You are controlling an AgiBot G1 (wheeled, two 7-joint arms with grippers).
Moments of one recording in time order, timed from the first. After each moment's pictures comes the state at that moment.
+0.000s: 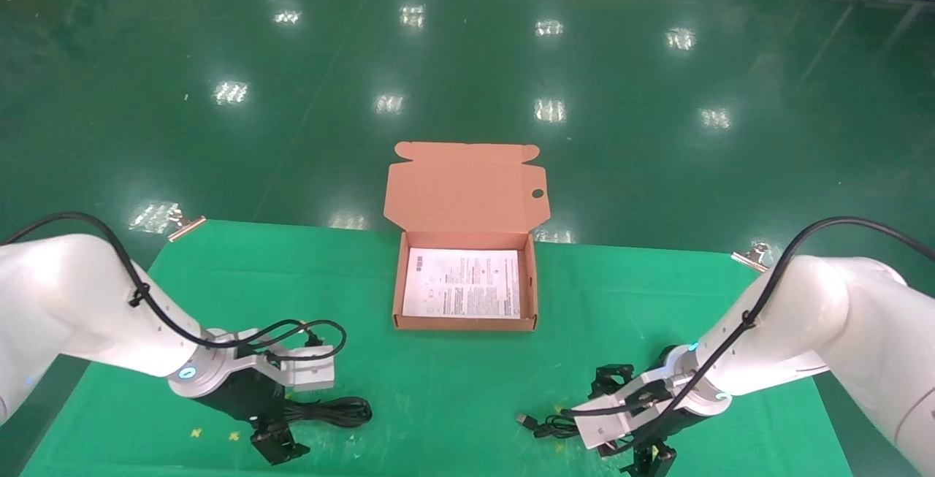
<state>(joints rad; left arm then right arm) -1.53 1.19 0.91 -0.48 1.97 1.21 -0.18 1.57 -1.17 -1.21 0.58 -1.78 -1.14 -0.21</state>
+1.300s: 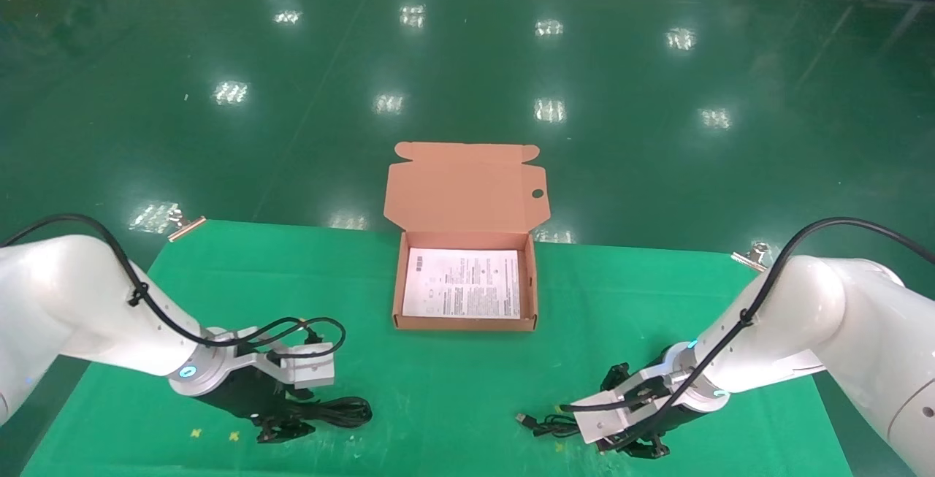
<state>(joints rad) -1.54 1.21 0.90 -0.42 1.97 1.19 -0.15 1.56 -1.20 -1.21 0.52 -1.78 -1.11 -0.24</state>
